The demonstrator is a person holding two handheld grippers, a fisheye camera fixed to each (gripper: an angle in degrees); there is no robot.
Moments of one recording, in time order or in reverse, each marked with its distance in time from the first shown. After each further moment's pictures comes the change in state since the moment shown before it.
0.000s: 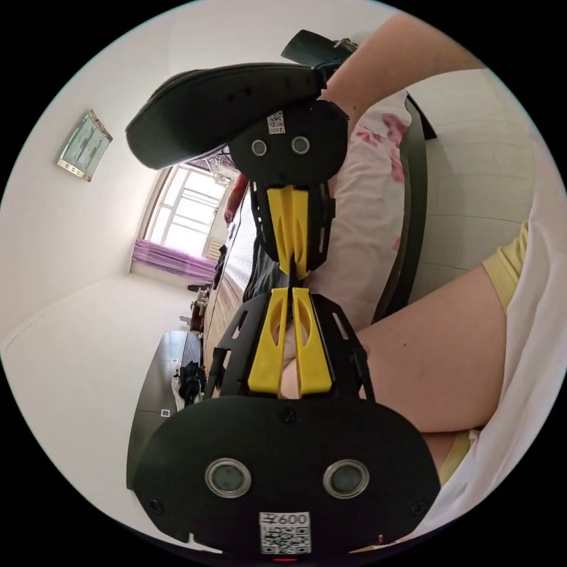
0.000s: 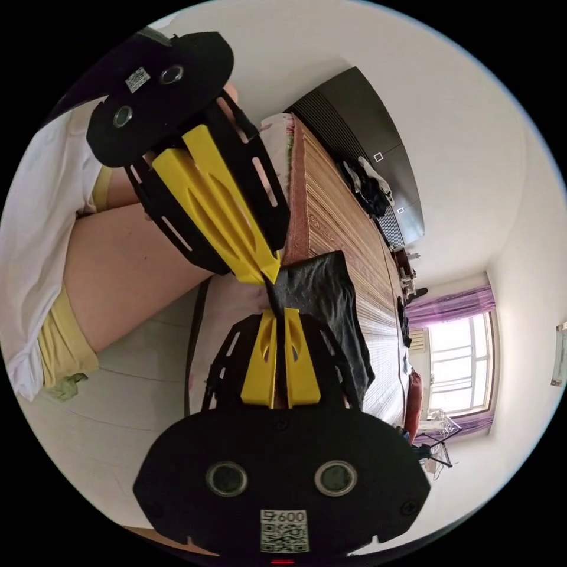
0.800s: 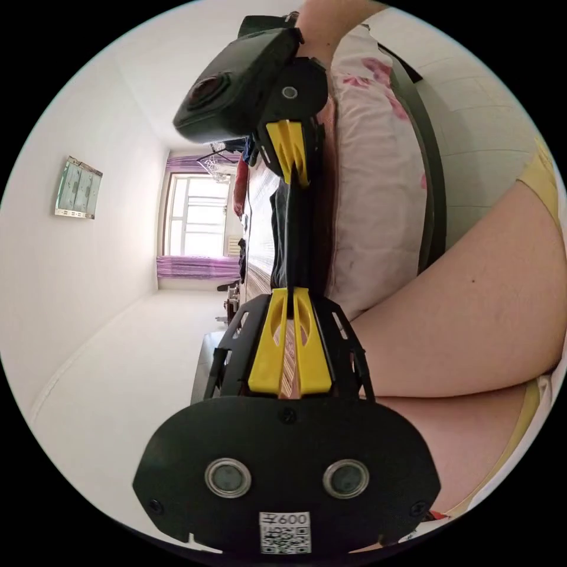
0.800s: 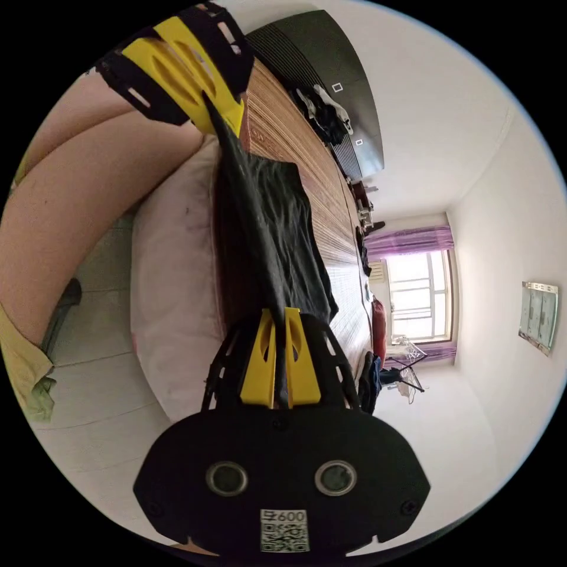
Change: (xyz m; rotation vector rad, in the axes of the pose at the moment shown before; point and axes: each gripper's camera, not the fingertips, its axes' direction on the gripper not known) left arm -0.032 0.037 0.001 -0.101 -0.140 0.205; right arm -0.026 -0.003 0.061 -0.396 0.237 0.117
